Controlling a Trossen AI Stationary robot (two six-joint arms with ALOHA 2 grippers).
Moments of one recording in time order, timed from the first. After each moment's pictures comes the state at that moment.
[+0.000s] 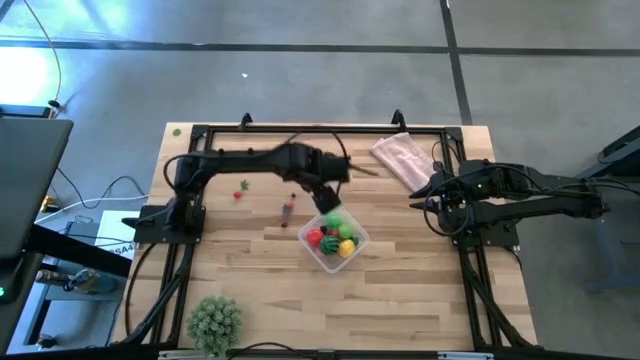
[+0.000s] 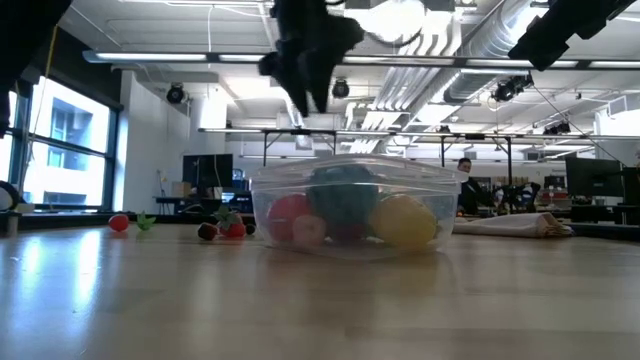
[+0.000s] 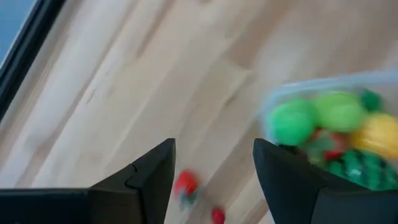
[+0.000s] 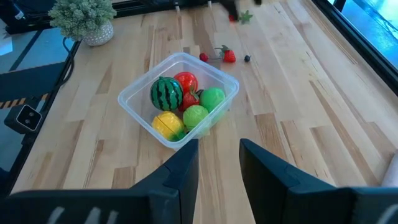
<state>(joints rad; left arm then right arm) 0.19 2.02 1.99 -1.31 -0.26 -0.47 -0.03 0.56 0.73 -0.72 -0.03 0.12</state>
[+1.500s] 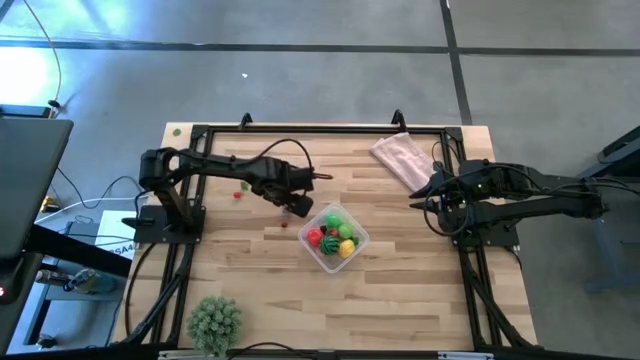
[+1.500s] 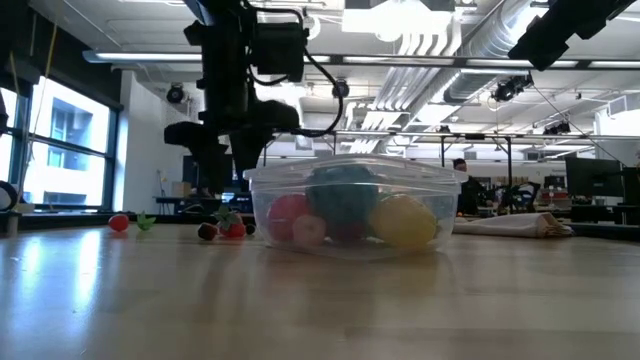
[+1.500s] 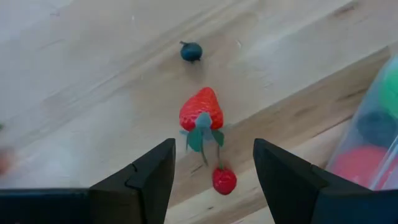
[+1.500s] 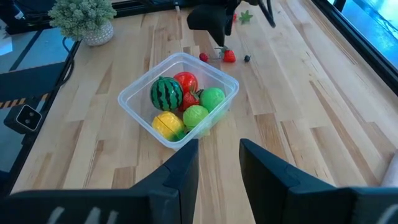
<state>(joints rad) 0.28 1.75 1.21 -0.91 -0.06 -0.92 -0.03 0.56 0.73 -0.72 -0.03 0.11</state>
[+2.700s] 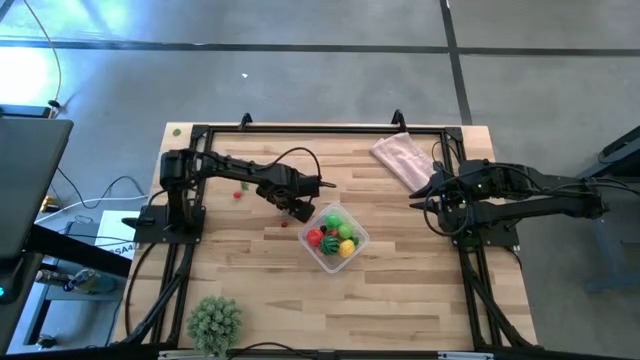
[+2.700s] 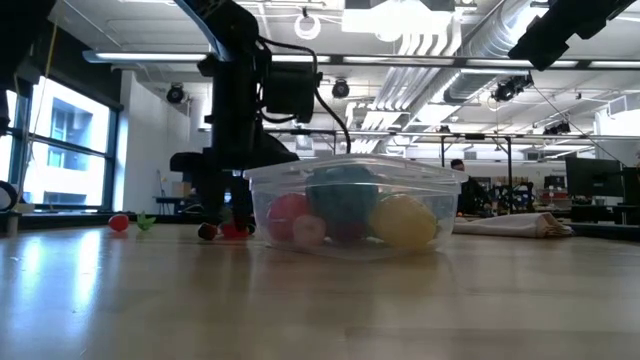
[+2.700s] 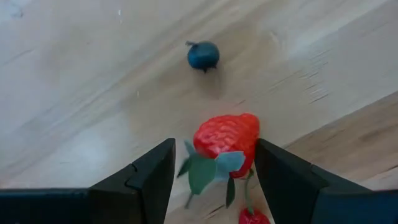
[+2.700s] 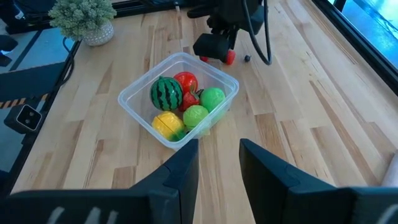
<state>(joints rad) 0.28 1.90 1.21 -0.86 -0.09 -0.86 -0.03 0.56 0.73 -0.72 -0.03 0.12</state>
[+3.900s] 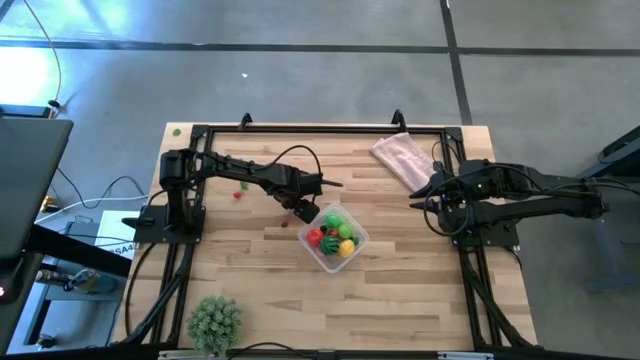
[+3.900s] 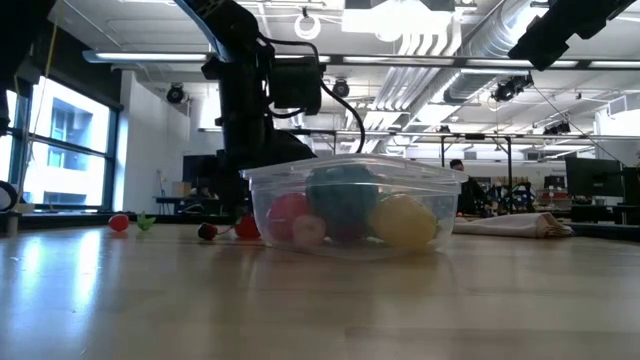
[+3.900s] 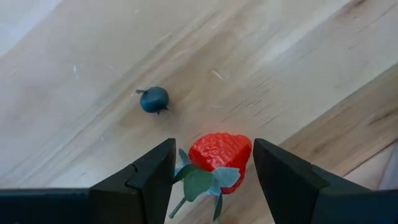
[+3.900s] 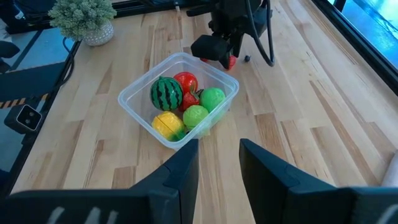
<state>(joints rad) 0.27 1.90 1.21 -0.75 -0.09 -0.74 -0.03 0.56 0.73 -0.72 -0.03 0.11</state>
